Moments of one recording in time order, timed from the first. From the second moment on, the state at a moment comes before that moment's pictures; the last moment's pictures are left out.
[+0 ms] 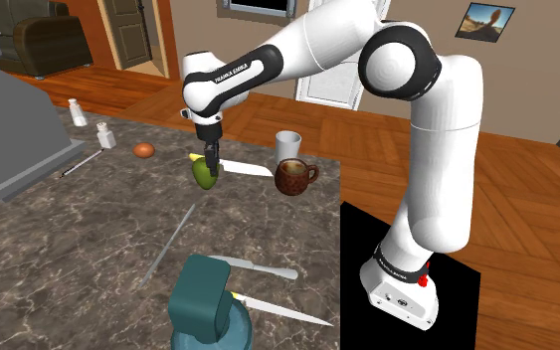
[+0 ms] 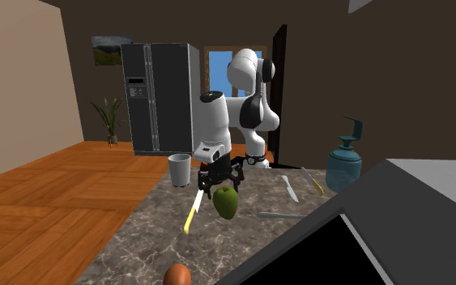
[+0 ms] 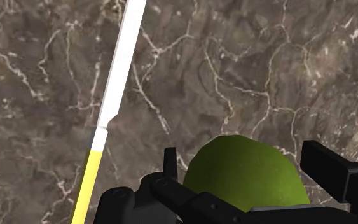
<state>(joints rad) 0.22 0.36 -0.01 -1.78 0.06 2.00 -0.63</state>
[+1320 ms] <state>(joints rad) 0.22 0.32 -0.01 -1.73 0.06 1.91 -0.62</state>
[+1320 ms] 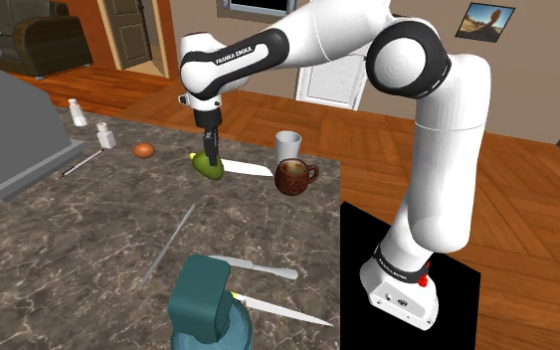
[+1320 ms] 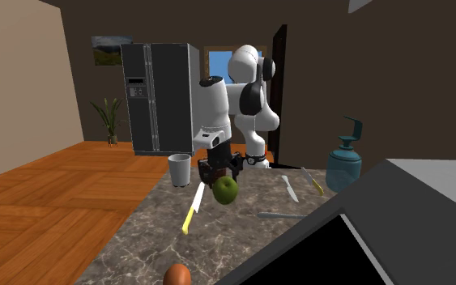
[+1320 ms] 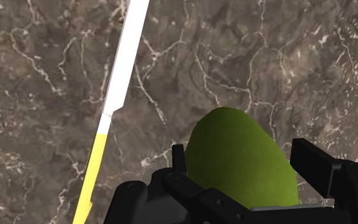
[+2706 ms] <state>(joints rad) 0.22 0.27 -0.02 -1.52 0.06 1.65 -0.61</state>
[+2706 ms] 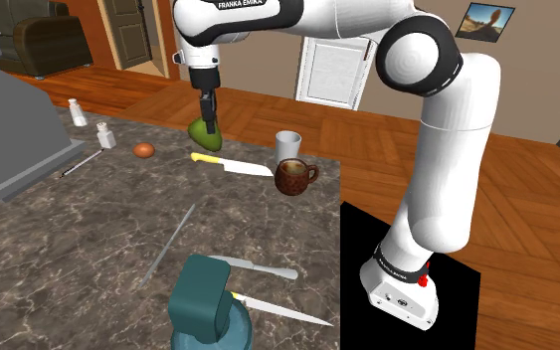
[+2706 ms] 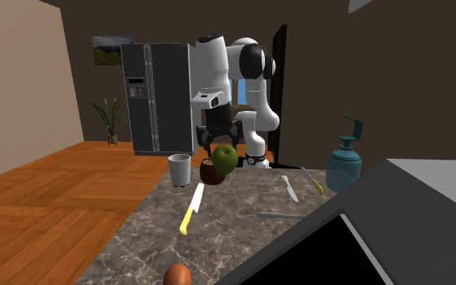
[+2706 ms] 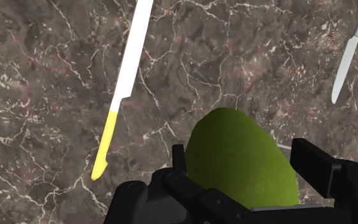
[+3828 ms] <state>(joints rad) 0.13 -0.17 -0.10 -1.98 0.01 1.66 -0.77</state>
